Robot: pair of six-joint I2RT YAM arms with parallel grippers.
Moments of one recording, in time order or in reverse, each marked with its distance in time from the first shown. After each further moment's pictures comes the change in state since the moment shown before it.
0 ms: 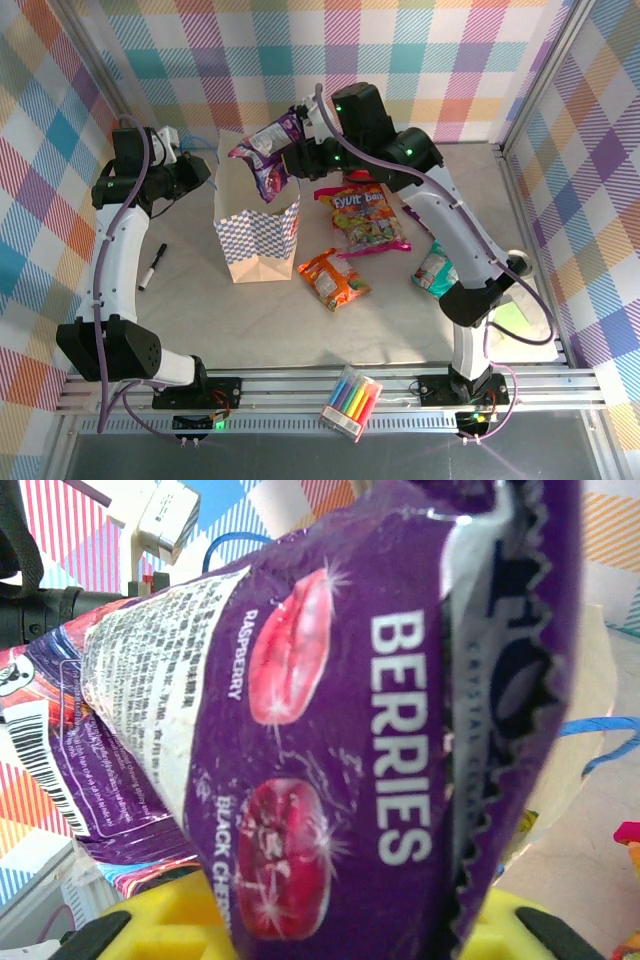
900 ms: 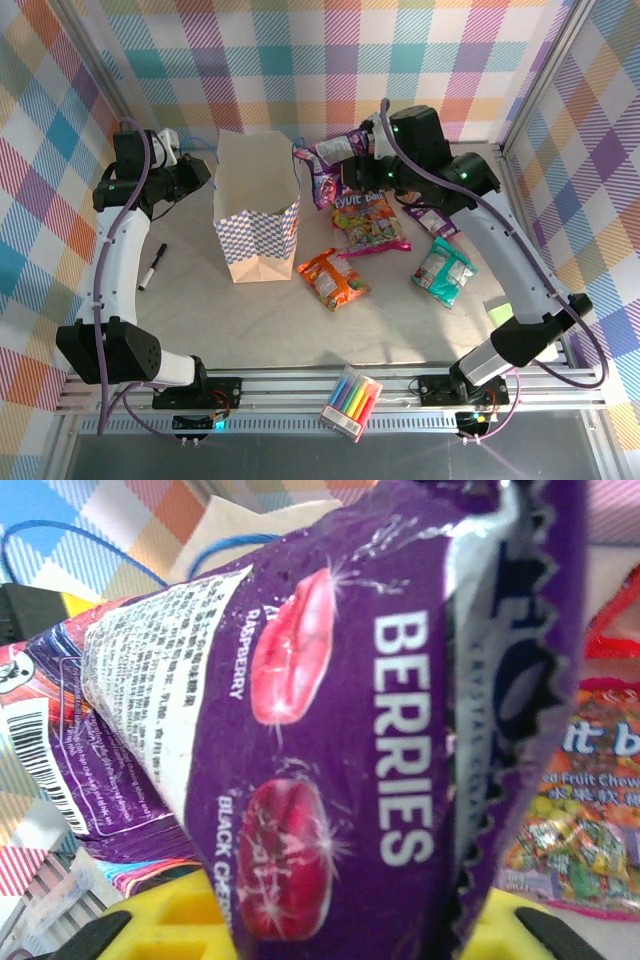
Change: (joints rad) left arm 0.000 -0.014 -0.032 0.024 0.000 -0.008; right arm -0.129 -0.362 -0.488 0.048 0.113 0.137
